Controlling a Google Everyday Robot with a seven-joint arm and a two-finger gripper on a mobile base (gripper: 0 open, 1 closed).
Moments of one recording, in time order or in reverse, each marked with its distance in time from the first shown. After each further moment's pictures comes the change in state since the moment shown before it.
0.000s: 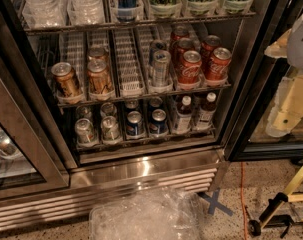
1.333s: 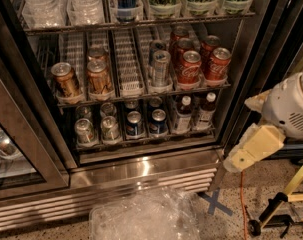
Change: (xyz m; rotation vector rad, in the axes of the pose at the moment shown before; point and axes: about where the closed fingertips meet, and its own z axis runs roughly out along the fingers) arm -0.009 0.051 0.083 -0.114 -0.279 0.290
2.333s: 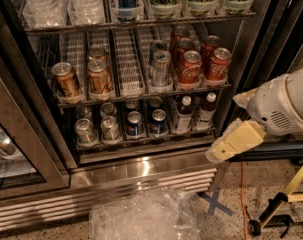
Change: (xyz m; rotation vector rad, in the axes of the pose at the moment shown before) arm -0.024 -0.005 0.020 0.019 -0.115 0.048
